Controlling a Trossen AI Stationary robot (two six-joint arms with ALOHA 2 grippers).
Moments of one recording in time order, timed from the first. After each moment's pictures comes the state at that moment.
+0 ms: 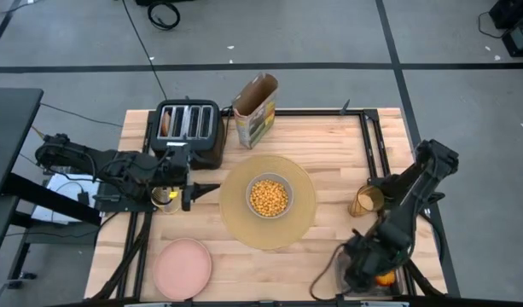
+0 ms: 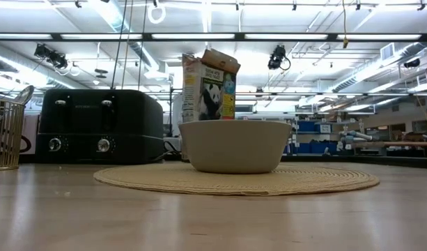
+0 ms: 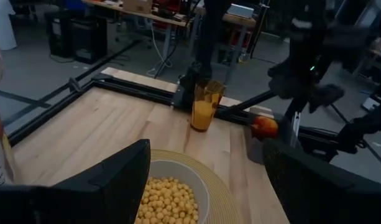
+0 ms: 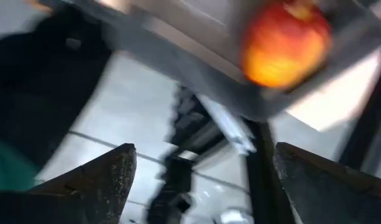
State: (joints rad) left arm -0.31 0.86 0.88 -0.20 -0.43 -0.32; right arm 0.86 1.58 1.39 -1.13 -0.50 1.94
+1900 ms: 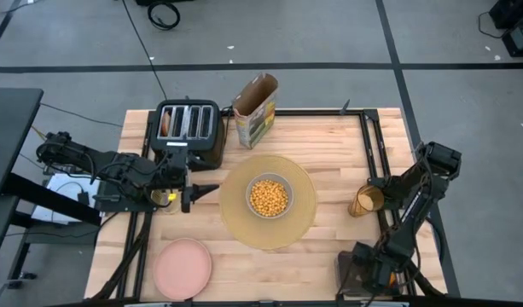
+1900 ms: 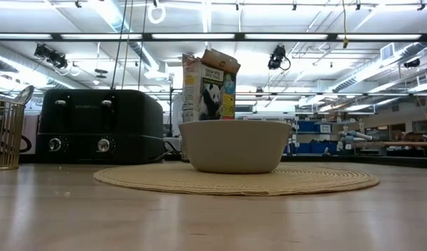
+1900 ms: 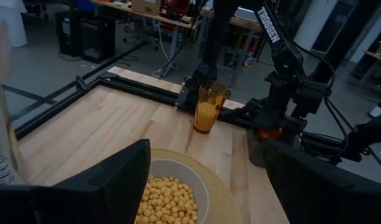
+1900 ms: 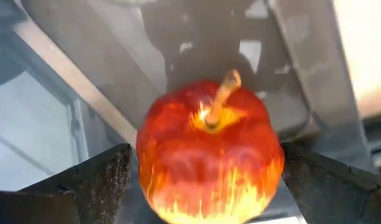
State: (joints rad) left arm -0.37 0.86 0.88 -0.21 -0.52 -0.36; right arm 1.08 1.58 0.90 -0.71 -0.31 1.67
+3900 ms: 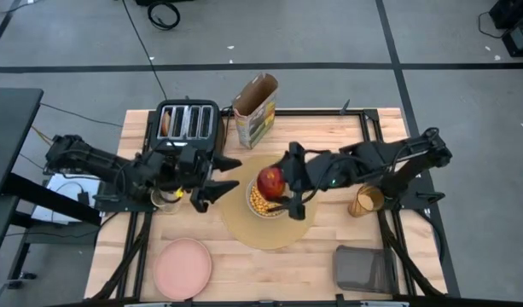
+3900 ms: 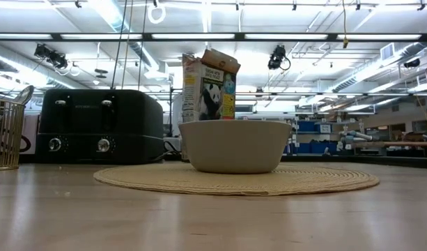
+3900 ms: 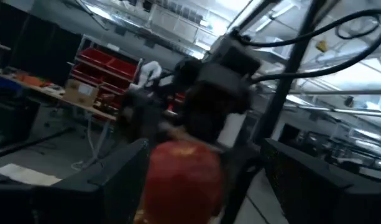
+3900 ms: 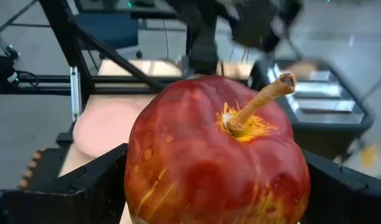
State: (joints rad) left arm -0.27 1.14 0.88 0.63 -0.30 -0.33; right arm 0.33 1.57 1.79 -0.73 0.34 0.13
